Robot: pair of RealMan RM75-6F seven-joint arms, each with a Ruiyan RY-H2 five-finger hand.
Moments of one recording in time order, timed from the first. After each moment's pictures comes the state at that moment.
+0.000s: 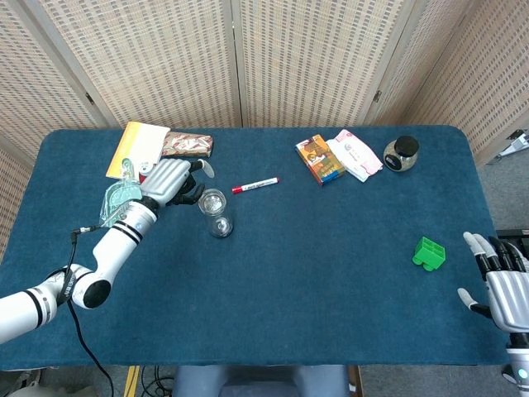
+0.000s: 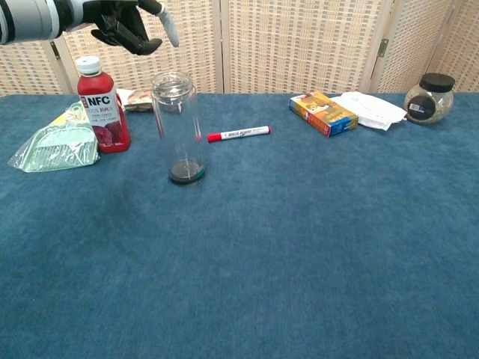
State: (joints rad) left arm -0.98 -1.28 -0.31 -1.43 1.06 0.75 -0.08; right arm 0.04 -1.05 0.05 -1.64 -1.49 1.48 -0.08
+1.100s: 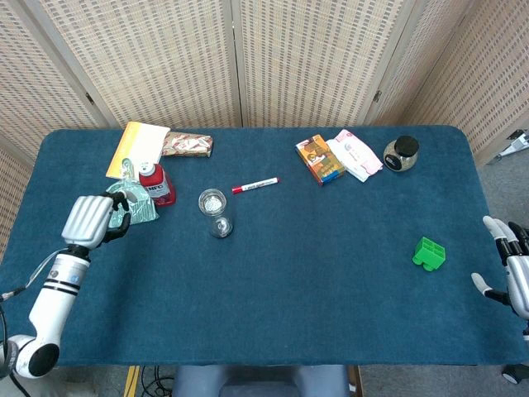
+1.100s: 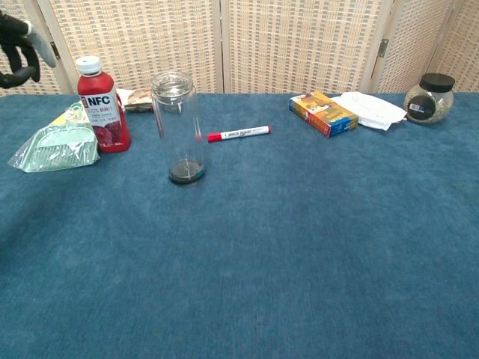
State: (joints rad) left arm -0.63 -1.15 -0.14 -1.68 1.10 1.19 0.18; right arm 0.07 -0.96 0.10 -1.69 -1.40 1.43 0.00
